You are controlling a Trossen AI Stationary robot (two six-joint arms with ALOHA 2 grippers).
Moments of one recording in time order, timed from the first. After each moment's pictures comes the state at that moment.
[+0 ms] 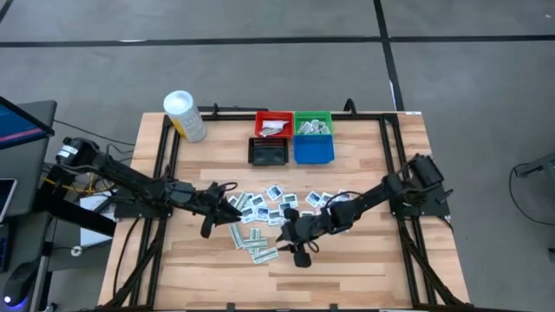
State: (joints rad) left arm -0.34 1.05 0.22 0.67 -0.06 -0.53; right arm 0.38 1.89 0.99 0.29 0.02 0.25
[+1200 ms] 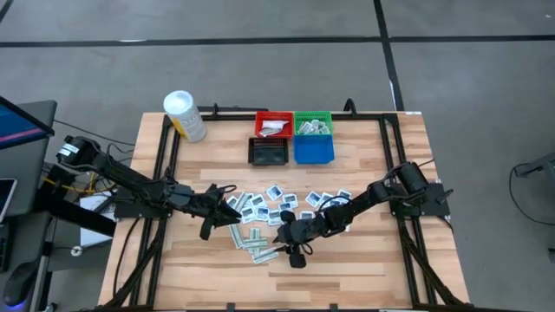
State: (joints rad) left arm -0.38 1.06 0.22 0.67 -0.11 -0.56; right arm 0.38 2.02 1.00 0.40 0.03 0.24
